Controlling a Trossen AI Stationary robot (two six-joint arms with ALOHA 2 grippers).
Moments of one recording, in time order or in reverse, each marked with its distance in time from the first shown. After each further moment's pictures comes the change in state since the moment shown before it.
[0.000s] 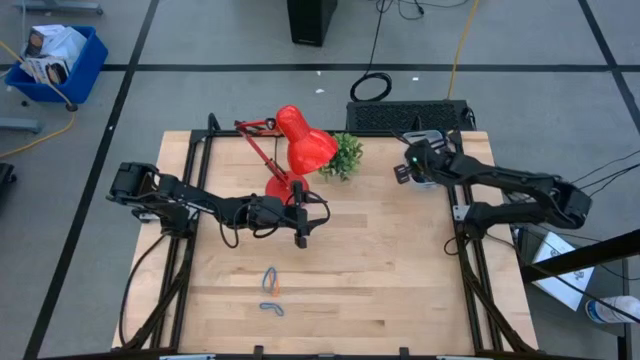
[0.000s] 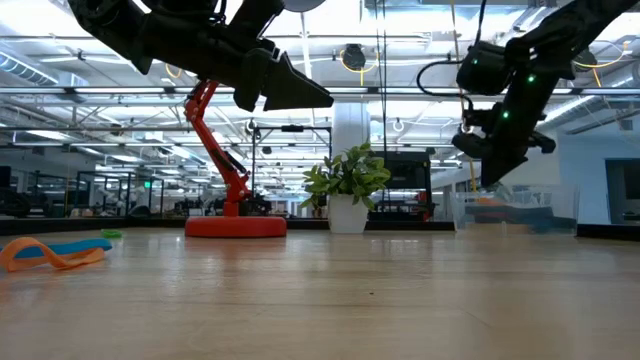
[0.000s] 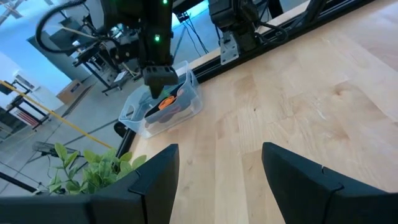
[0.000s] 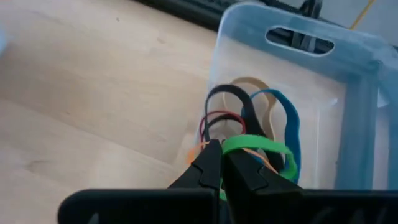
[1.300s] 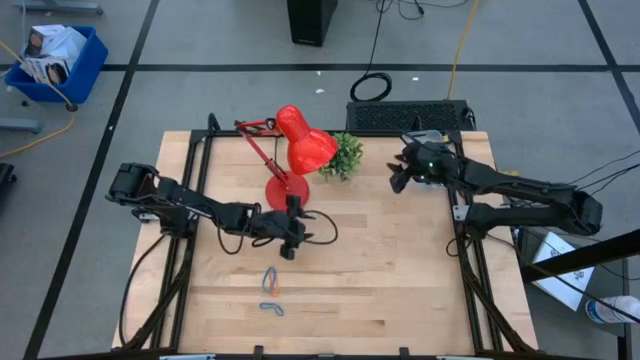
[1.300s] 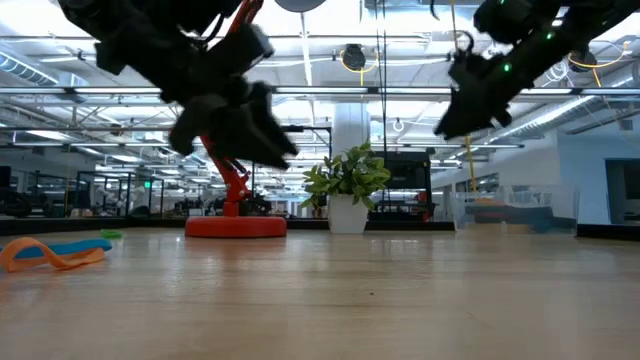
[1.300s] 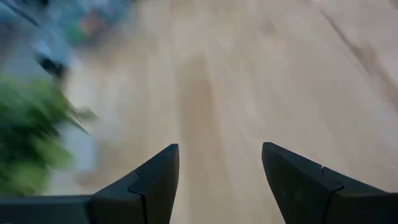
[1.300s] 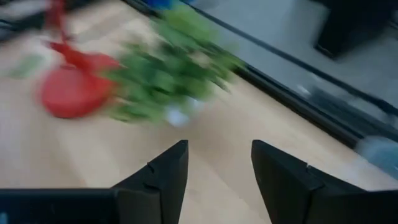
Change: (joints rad) left arm -0.074 0.000 0.000 -0.389 -0.001 -0.104; right arm 0.160 -0.200 0.000 0.244 -0.236 -0.239
